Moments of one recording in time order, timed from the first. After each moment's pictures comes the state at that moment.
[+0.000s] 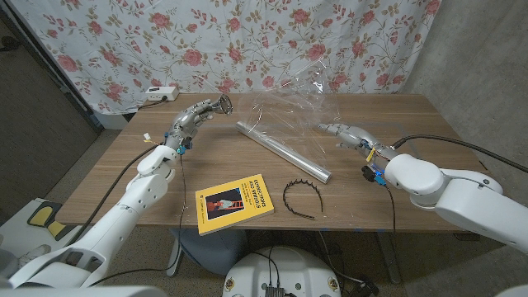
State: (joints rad) left arm 0.86 0.53 0.23 -1.29 -0.89 -0.24 -0.16; left_hand 1.21 0.13 0.57 -0.15 0.20 0.88 0.02 0.26 0.26 0.87 -0.07 0.31 0.51 1.10 -0.21 0.36 0.29 0.79 -0.20 1.11 0.19; right arm -1.28 -1.09 -0.21 -2.41 0.48 -0.52 -0.32; right_hand 0.31 0.04 0.20 -0.13 0.20 0.05 -0.02 0.23 0.19 0.08 0.05 0.24 0.23 0.00 0.05 0.25 0.22 0.20 0.15 0.22 0.17
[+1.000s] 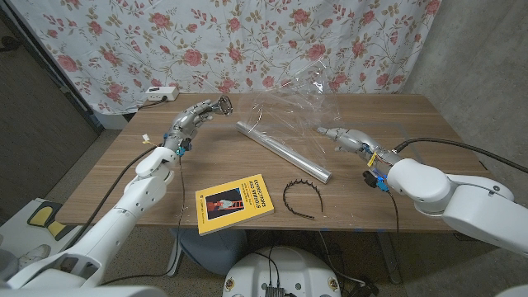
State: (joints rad) left arm 0.90 0.54 0.21 -1.34 -0.90 -0.24 -0.16; left_hand 1.21 0.13 0.57 -0.15 0.20 0.88 0.02 0.26 0.26 0.88 -0.08 0.30 0.51 1.10 -0.21 0.36 0.29 0.79 -0.21 1.12 0.19; right arm -1.36 -1.11 -0.15 -2.48 0.48 -0.53 -0.32; right_hand 0.32 0.05 0.20 -0.13 0.20 0.20 -0.01 0.26 0.20 0.20 0.03 0.28 0.25 0.08 0.02 0.28 0.23 0.25 0.14 0.22 0.17
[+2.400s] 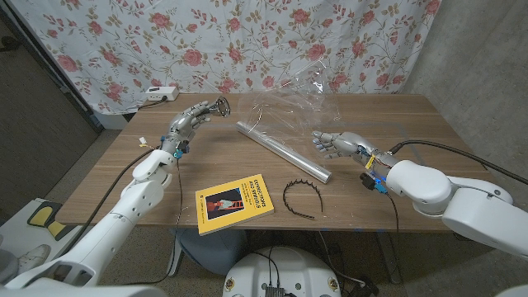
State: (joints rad) left arm 0.94 0.56 0.20 -1.38 -0.90 -0.25 -0.14; left_hand 1.21 0.13 0.57 -0.14 0.20 0.87 0.03 0.25 0.26 0.88 -0.07 0.29 0.51 1.10 -0.21 0.36 0.29 0.79 -0.20 1.14 0.19; right arm -1.36 -1.09 -0.16 -2.44 0.46 -0.43 -0.22; right_hand 0.34 0.09 0.20 -0.13 0.19 0.41 -0.02 0.31 0.20 0.45 -0.02 0.36 0.28 0.38 -0.04 0.39 0.25 0.46 0.11 0.25 0.18
